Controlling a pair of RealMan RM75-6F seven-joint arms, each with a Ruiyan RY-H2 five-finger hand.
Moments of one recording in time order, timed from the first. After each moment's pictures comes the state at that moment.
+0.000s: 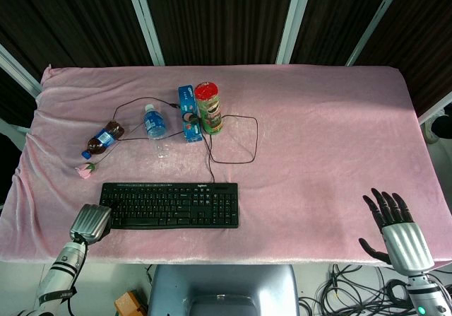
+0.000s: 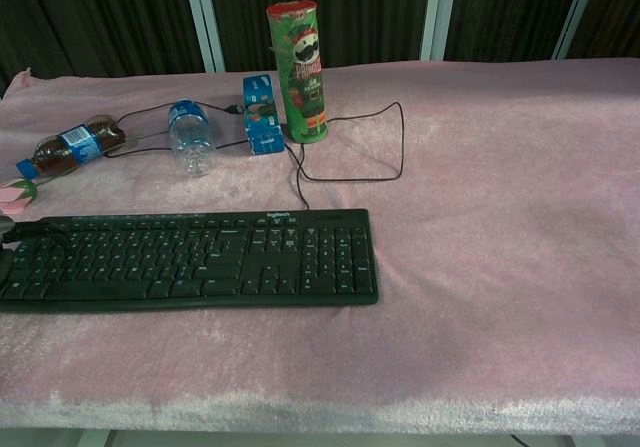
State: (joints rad) left arm -0.42 -1.33 -0.01 -1.61 1.14 1.02 0.50; right arm 0.04 -1.16 -0.04 -1.58 -1.68 1.52 -0.16
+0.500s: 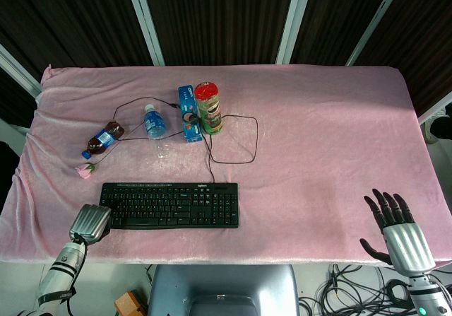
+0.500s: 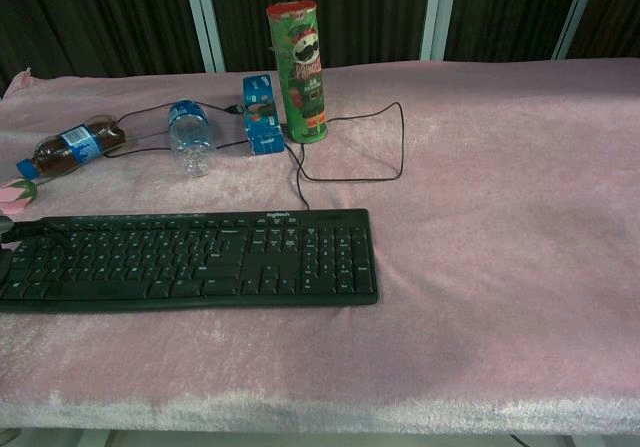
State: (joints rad) left arm -0.42 -1.33 0.01 -1.61 1.14 1.03 0.49; right arm 0.03 -1.16 -0.04 -1.57 -1.67 1.53 -0.16
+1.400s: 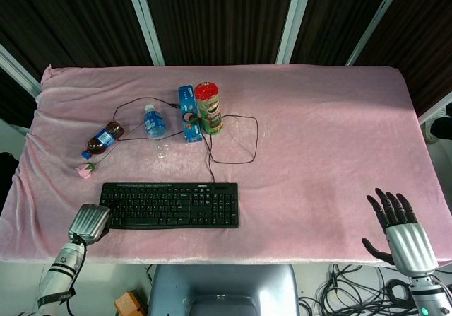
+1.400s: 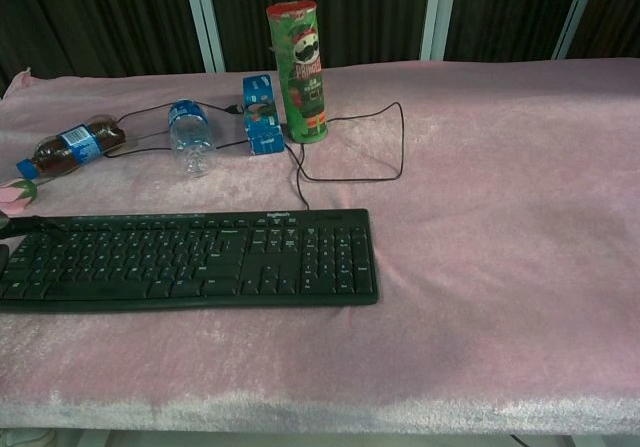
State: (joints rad) left arm -0.41 -1.32 0.02 -1.62 1.18 1.10 0.50; right arm 0.03 -1.16 -0.03 -1.57 -1.67 1.53 -0.15
